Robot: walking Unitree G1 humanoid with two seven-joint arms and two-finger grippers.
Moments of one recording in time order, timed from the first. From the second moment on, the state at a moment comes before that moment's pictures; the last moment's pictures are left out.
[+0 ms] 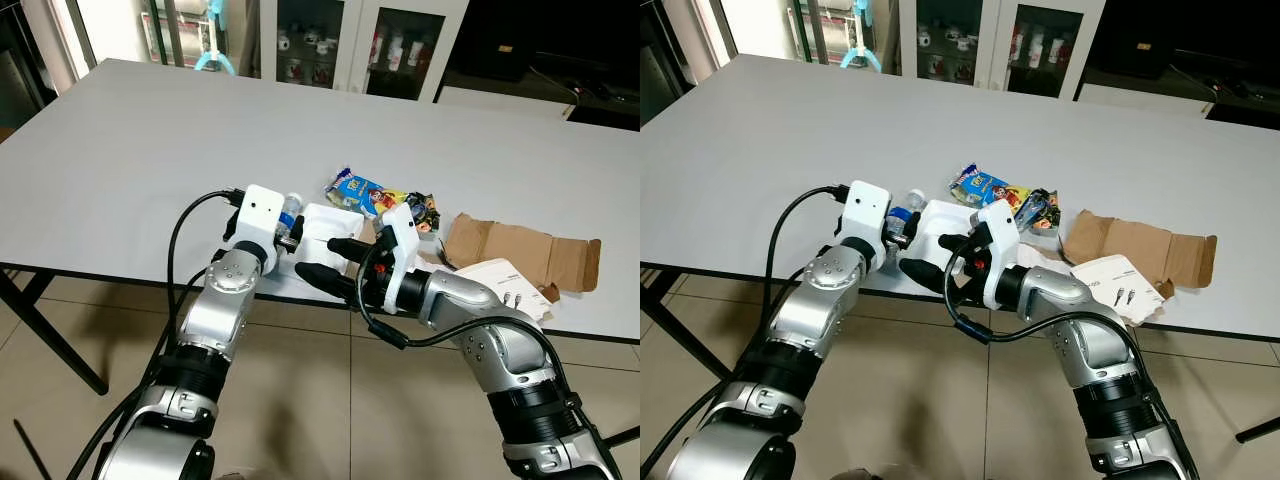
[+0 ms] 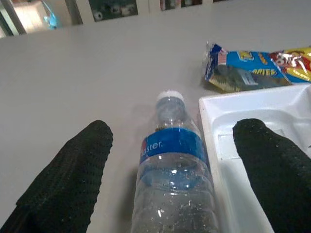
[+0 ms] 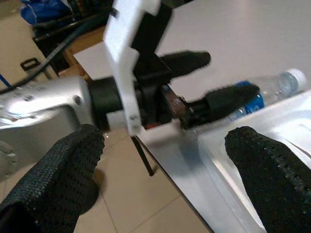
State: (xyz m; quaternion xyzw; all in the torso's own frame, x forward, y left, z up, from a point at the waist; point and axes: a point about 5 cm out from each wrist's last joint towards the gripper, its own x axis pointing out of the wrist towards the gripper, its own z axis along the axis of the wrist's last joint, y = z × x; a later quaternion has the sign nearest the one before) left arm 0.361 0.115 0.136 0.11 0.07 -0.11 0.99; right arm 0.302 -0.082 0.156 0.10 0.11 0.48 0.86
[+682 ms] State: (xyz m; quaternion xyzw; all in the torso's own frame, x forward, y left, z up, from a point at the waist) left arm 0.364 0.127 0.121 0.14 0.13 -0.06 0.98; right arm 0.297 -0.078 0.162 0.10 0.10 0.49 0.86
